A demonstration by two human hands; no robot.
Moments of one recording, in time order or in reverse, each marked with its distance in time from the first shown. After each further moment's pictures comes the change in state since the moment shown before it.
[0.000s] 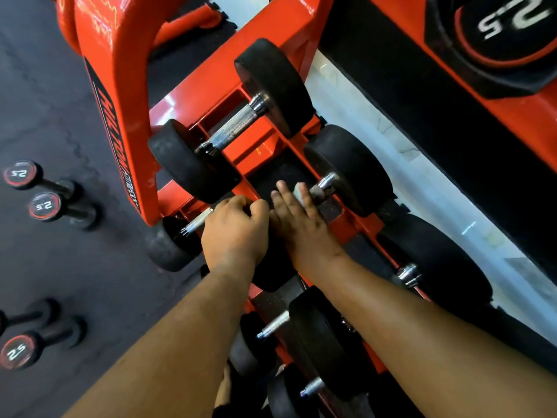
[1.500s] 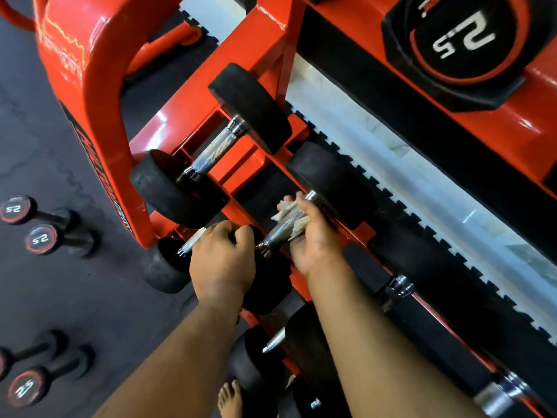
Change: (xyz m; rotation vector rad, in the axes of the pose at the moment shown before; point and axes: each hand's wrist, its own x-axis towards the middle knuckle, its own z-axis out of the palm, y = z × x) left_hand 0.003 -0.005 0.003 -0.010 0.013 0.034; right_hand 0.032 0.028 -0.023 2.628 0.340 1.374
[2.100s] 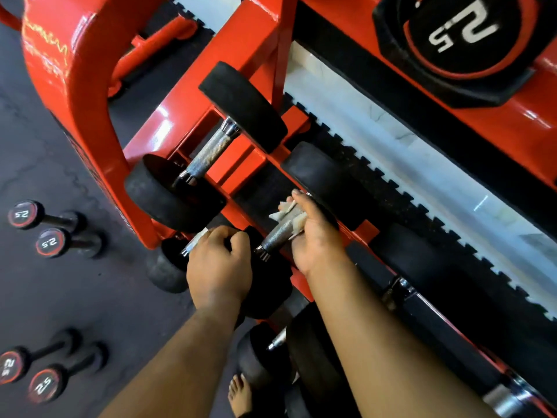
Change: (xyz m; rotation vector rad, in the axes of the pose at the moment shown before) left_hand 0.000 0.000 0.000 0.008 -0.023 0.006; right_hand 0.000 -0.012 0.004 -0.158 0.000 0.095
